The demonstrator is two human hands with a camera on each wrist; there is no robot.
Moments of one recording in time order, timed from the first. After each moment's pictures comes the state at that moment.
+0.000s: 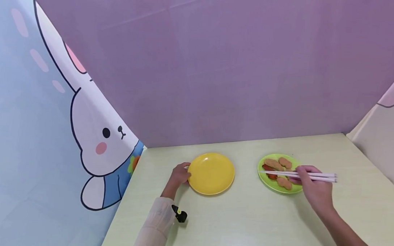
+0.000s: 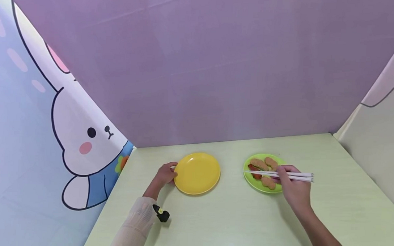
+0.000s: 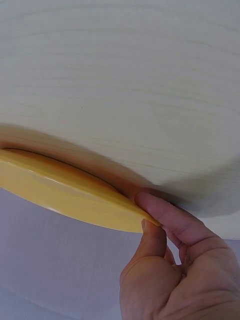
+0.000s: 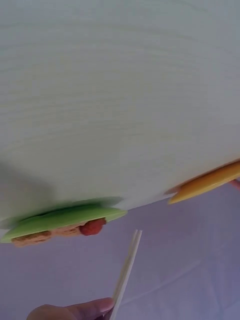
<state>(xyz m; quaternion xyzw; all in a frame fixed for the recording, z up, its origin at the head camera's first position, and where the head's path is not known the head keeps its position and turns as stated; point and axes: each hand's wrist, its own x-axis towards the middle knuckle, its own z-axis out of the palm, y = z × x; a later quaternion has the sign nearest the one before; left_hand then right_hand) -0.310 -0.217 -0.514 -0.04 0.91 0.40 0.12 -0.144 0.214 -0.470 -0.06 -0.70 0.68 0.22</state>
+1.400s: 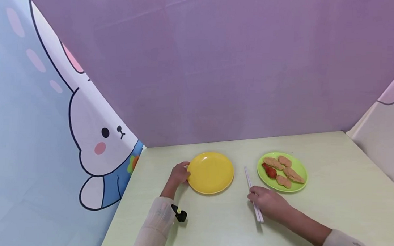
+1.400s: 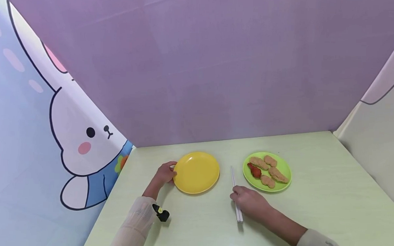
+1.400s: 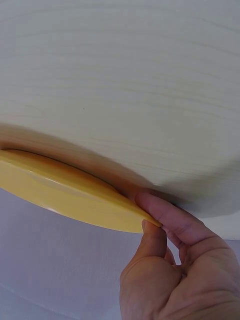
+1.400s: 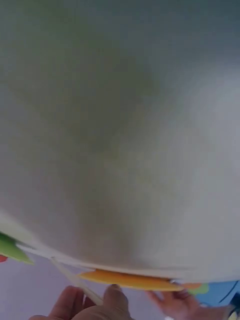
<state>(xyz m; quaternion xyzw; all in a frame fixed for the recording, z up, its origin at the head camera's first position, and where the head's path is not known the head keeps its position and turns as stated) -0.310 -0.216 -0.513 -0.04 0.91 0.39 0.12 -0.151 0.130 -0.511 0.38 -0.88 0.06 0.28</state>
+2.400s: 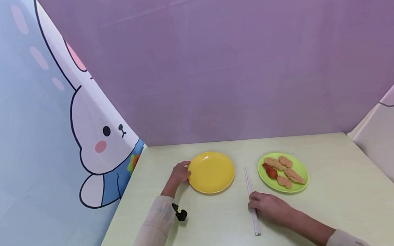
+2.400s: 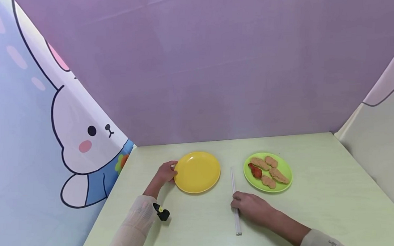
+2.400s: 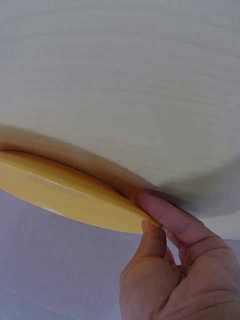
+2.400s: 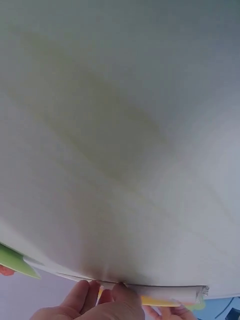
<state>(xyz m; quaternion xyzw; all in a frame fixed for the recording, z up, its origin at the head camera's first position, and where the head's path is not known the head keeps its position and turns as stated) -0.312 -0.217 -0.514 -0.04 0.91 0.39 0.12 -0.148 0.137 -0.521 0.44 -0.87 0.12 0.19</state>
